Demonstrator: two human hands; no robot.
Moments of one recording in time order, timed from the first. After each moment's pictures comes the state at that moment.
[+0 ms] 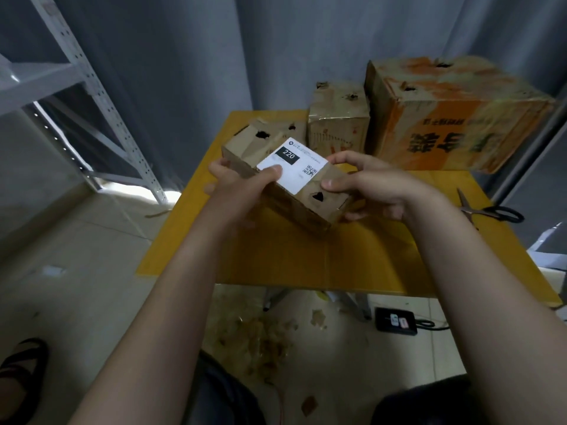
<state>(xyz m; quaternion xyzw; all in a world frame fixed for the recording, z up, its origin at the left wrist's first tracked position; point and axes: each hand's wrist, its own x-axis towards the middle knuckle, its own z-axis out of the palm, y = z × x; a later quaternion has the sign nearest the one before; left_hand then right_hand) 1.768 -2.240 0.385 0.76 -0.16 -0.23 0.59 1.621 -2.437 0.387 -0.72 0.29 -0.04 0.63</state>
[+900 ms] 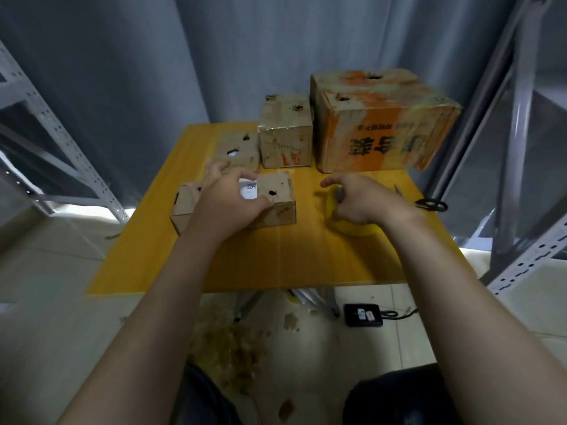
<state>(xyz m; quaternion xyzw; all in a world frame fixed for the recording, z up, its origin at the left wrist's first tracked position) 1.730 -2.276 0.386 0.87 -0.39 -0.06 0.31 1.562 -2.449 0.388 -0.88 0.38 -0.03 0.27</state>
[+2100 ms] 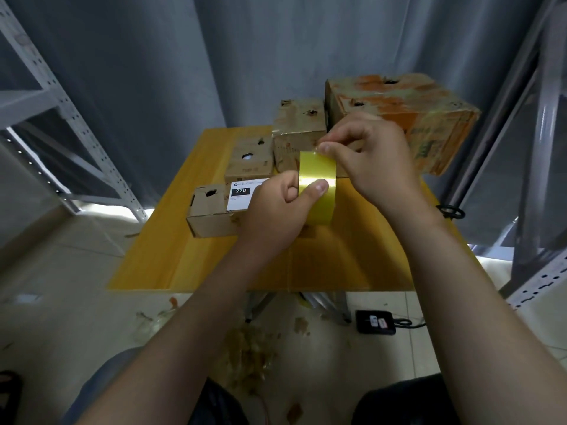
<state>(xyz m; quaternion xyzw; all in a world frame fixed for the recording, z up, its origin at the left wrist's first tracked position) 1.661 -2.281 0.401 0.70 -0.46 -0.11 0.53 1.562 -2.422 0.438 -0.84 0.18 -0.43 0.29</state>
